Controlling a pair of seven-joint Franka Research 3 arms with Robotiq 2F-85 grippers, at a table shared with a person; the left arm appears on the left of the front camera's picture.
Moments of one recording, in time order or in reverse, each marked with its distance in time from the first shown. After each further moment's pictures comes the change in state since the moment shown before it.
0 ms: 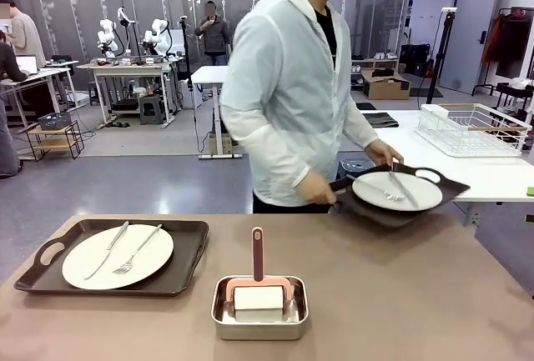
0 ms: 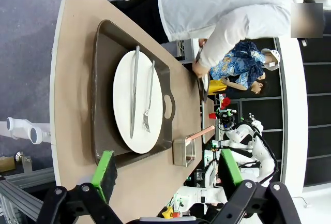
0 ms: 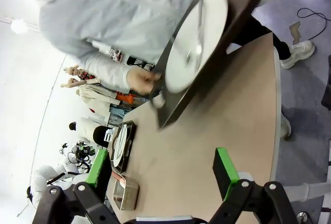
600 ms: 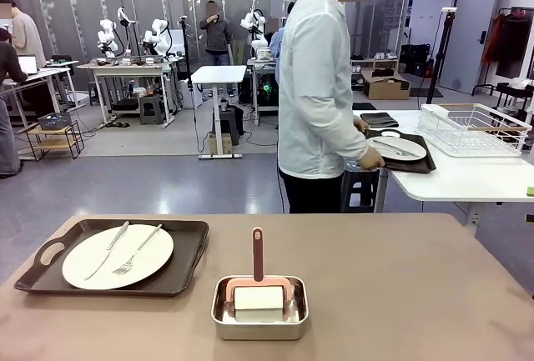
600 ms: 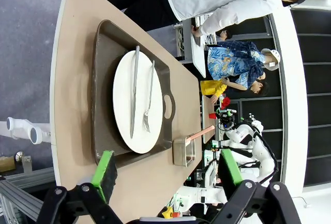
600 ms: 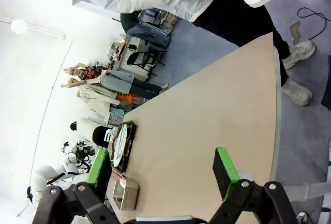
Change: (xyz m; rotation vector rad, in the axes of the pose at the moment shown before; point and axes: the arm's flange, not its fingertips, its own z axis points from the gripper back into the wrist) left arm 0.000 0.000 0.000 0.000 0.000 0.000; right arm 0.000 0.000 0.000 0.000 0.000 0.000
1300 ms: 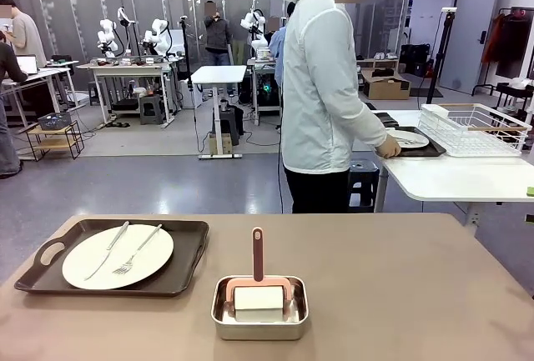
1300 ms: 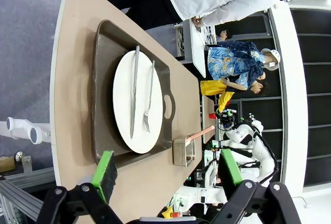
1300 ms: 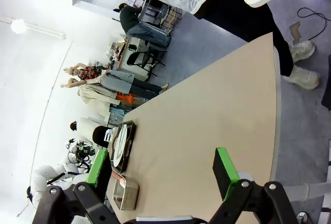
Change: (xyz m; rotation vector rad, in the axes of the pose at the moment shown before) left arm 0.000 0.000 0.000 0.000 0.000 0.000; right arm 0.000 0.000 0.000 0.000 0.000 0.000
